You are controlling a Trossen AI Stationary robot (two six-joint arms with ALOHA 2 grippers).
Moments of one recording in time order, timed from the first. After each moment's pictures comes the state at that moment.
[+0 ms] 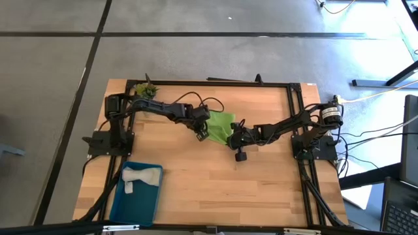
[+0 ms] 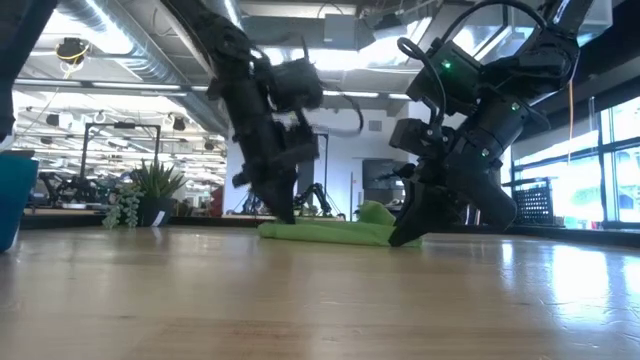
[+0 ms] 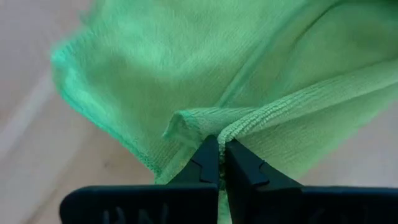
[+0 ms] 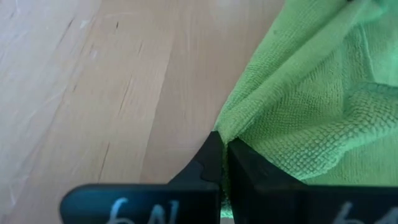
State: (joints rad) left arm 0.24 1.85 1.11 -0.41 -0.10 -0.36; right arm 0.01 1.73 0.64 0.20 0.06 -0.27
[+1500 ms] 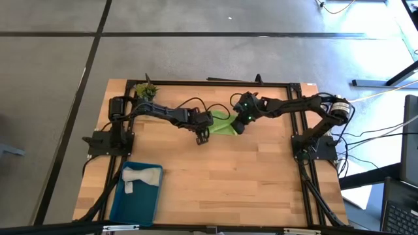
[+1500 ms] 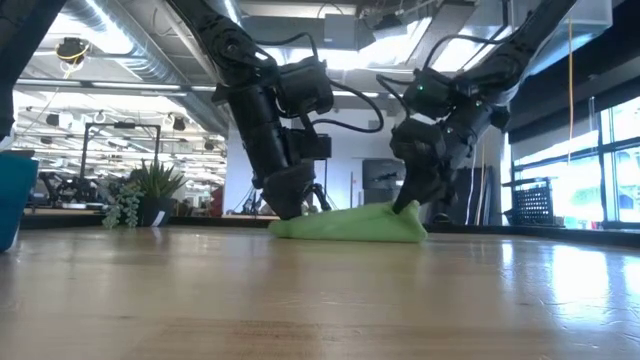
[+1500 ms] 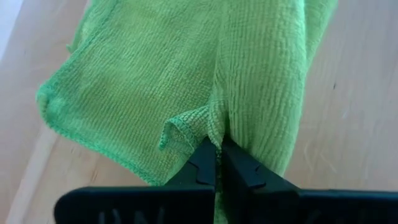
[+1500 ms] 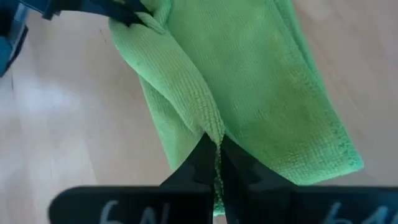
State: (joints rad) left arm 0.17 1.95 1.12 -0.37 -0.18 -0.12; right arm -0.43 1.61 0.74 -0.05 -0.32 0.31
